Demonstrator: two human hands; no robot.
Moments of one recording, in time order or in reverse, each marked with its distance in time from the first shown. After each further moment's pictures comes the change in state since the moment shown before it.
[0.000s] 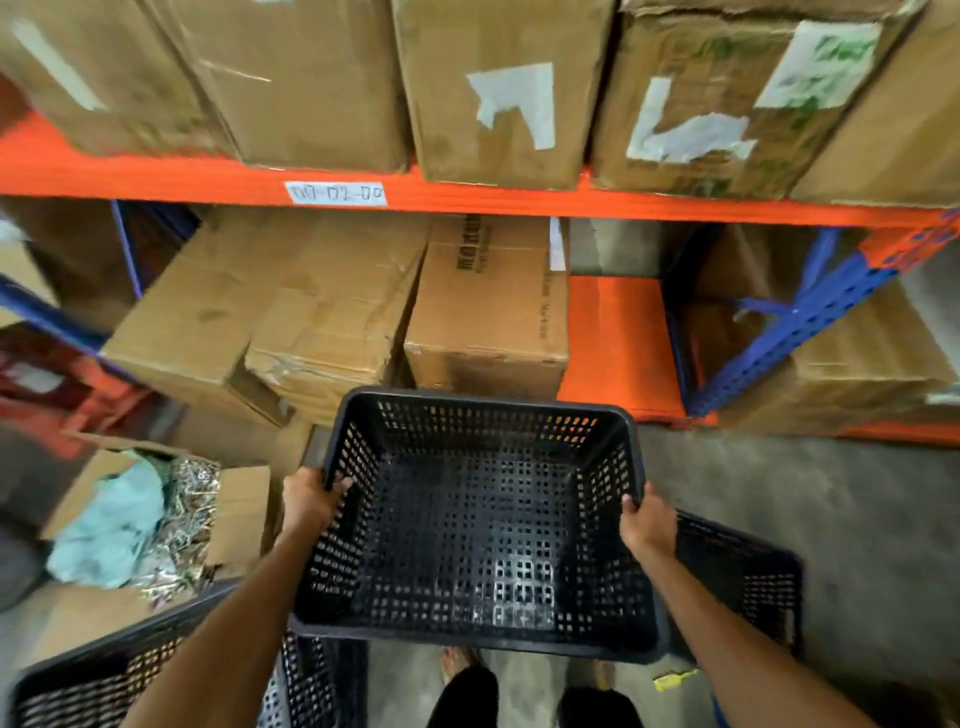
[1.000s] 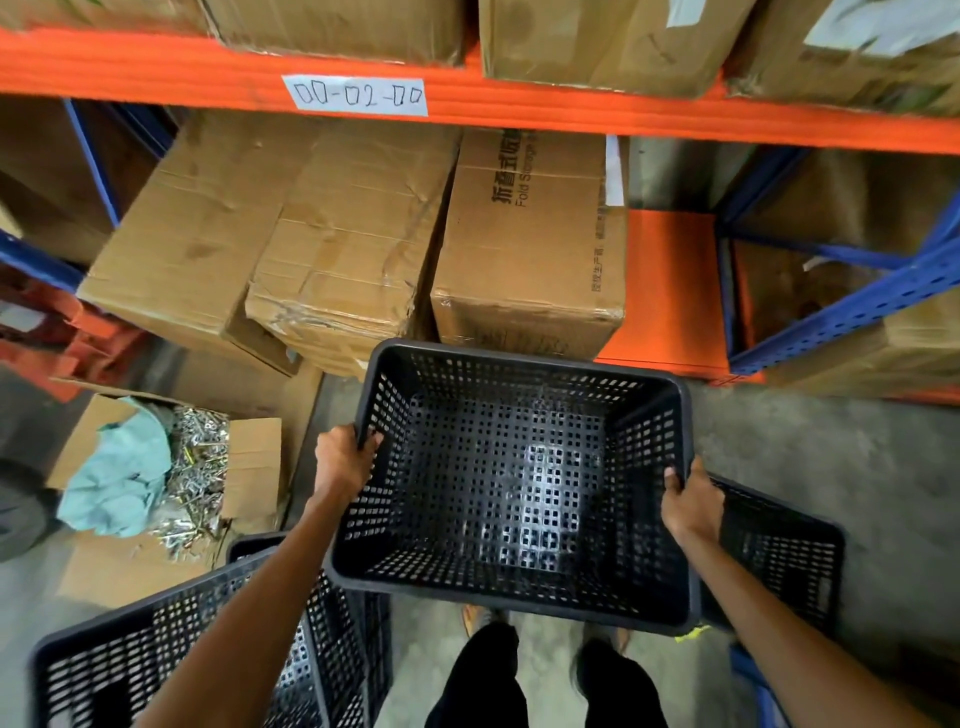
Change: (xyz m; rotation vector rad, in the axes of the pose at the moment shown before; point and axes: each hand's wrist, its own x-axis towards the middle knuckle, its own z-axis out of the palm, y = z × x) left_hand 0.100 -0.030 0.040 0.056 -0.028 0.015; right_hand 0.045 -0.022 0.074 -0.076 0.119 0.001
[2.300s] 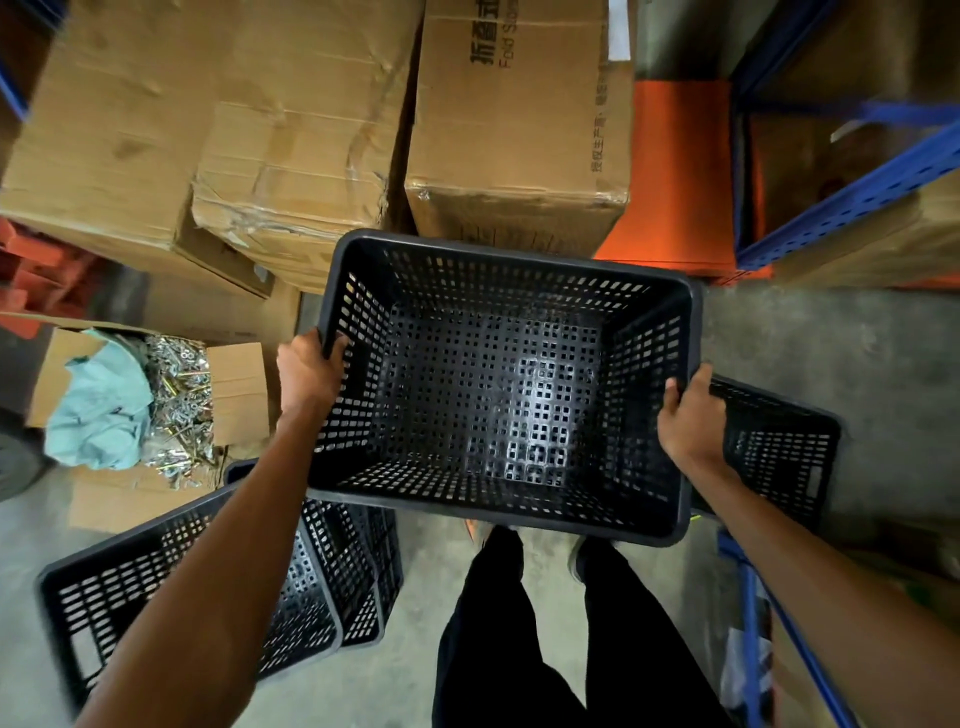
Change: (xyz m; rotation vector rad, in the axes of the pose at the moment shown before) left_hand 0.022 -0.028 0.018 0.076 0.165 0.133; right_hand -0.026 0.017 0.014 0.016 0.074 -0.206
